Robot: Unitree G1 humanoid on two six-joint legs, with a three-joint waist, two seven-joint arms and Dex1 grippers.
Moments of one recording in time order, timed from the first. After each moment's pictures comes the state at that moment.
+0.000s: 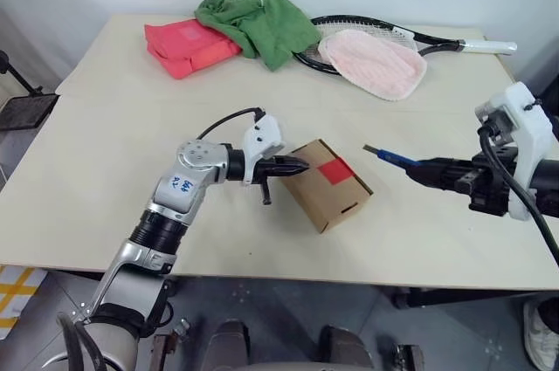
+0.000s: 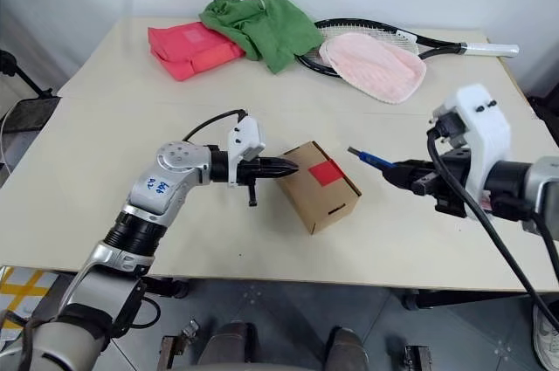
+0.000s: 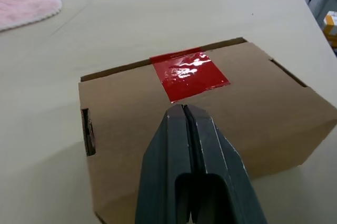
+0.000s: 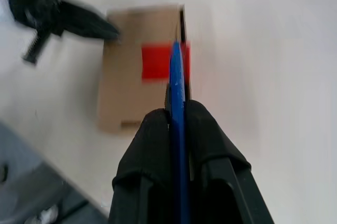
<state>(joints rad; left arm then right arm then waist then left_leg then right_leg) -0.81 0.38 -0.25 0.21 -0.21 0.35 -0.94 -0.29 -1.57 -0.27 -0.49 1.96 0.85 -0.11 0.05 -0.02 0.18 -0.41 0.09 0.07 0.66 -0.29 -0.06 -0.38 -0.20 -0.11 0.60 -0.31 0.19</state>
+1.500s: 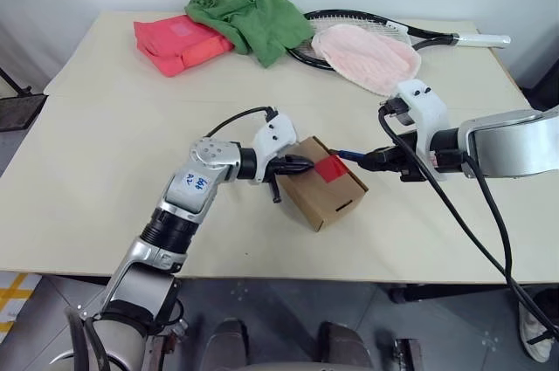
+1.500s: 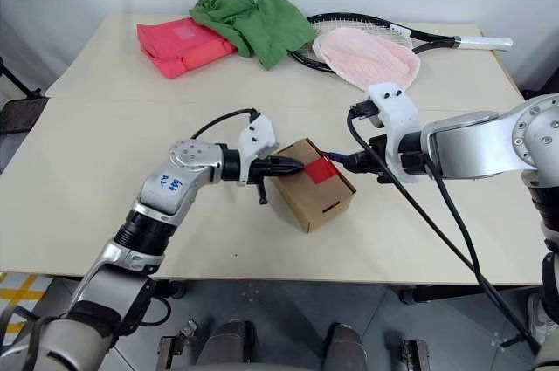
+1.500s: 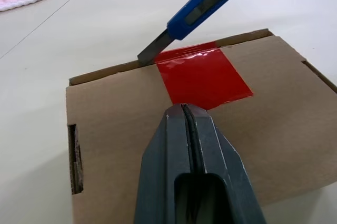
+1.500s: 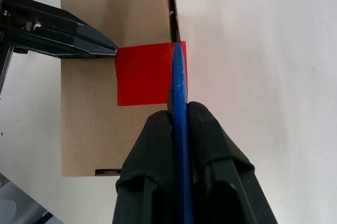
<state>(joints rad) -0.82 0.34 -0.26 0.15 -0.13 0.48 -0.90 -1.03 -1.09 0.31 -0.09 1.96 1.32 -0.49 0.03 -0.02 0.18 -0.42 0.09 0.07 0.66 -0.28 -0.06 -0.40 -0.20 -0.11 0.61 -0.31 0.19</state>
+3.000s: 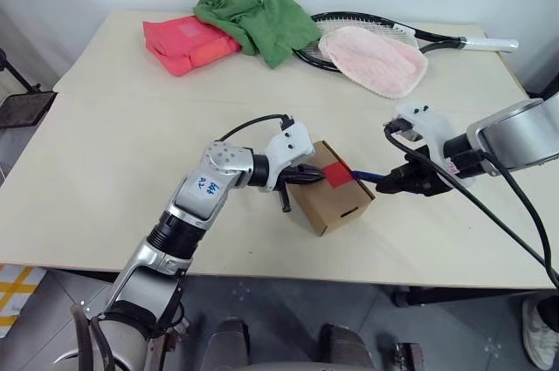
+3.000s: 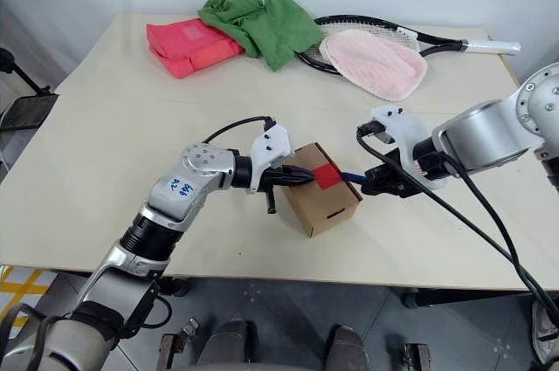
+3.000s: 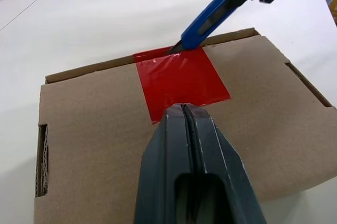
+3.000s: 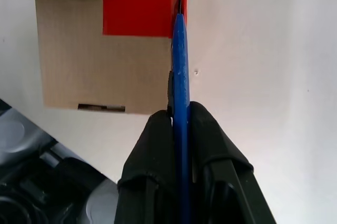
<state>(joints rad) -0.82 0.32 -0.33 0.07 -0.12 0.58 -0.88 -1.25 -1.18 0.57 0.10 1.97 1.56 -0.31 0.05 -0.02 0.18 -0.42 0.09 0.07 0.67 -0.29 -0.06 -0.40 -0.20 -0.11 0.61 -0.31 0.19</state>
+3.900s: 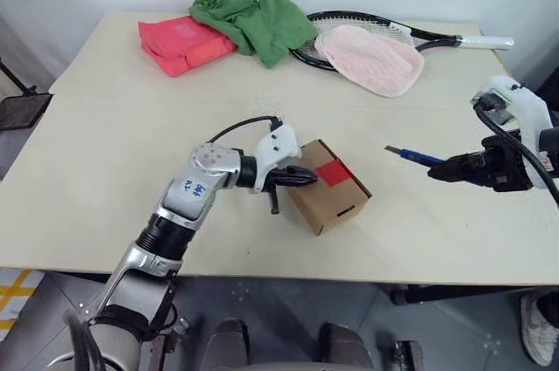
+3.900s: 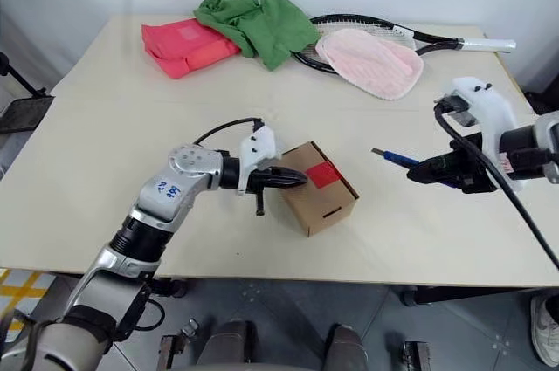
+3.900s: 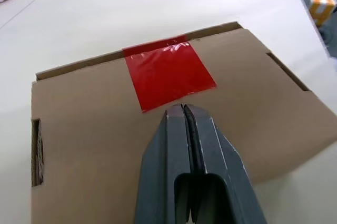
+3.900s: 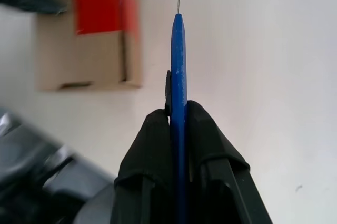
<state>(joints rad) -0.78 0.38 -0.25 0.10 -0.19 0.46 -1.00 -0.77 -1.50 0.11 -0.11 1.67 1.33 0.13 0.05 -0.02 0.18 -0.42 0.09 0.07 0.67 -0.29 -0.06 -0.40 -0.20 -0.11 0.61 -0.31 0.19</state>
